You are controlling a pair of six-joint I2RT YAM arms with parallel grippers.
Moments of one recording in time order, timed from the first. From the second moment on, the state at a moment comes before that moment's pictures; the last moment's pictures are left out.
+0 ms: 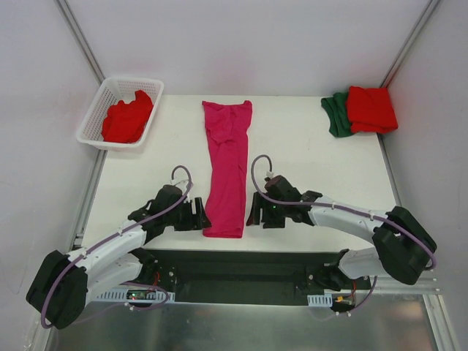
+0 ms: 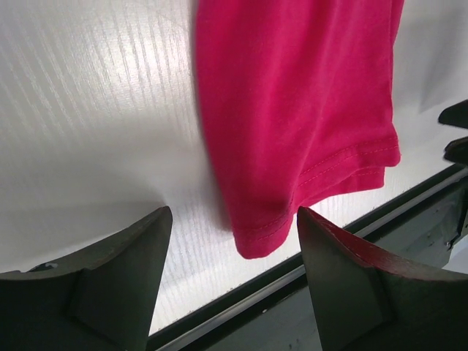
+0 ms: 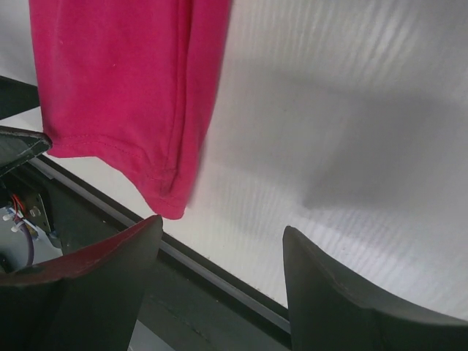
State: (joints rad) left arm -0.55 0.92 0.33 -0.27 0.26 -0.64; right arm 0.82 1.34 0.67 -0.32 -0.16 0.84
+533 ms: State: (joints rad) left arm -0.55 0.95 0.30 -0.15 0.27 -0.67; right arm 0.95 1.48 0.63 -0.03 -0.20 1.05
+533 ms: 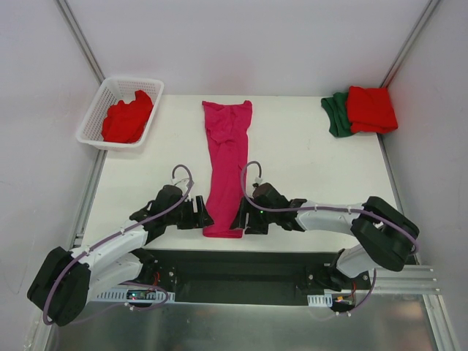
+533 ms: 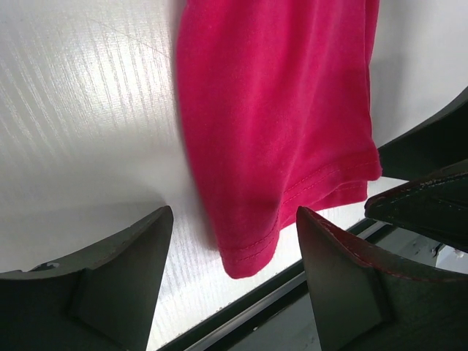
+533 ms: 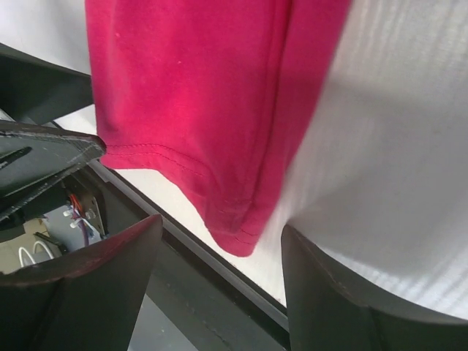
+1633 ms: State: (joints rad) left arm -0.60 1.01 0.24 0.03 0.32 -0.72; right arm 0.96 1.50 0.62 -0.03 -0.18 1.06
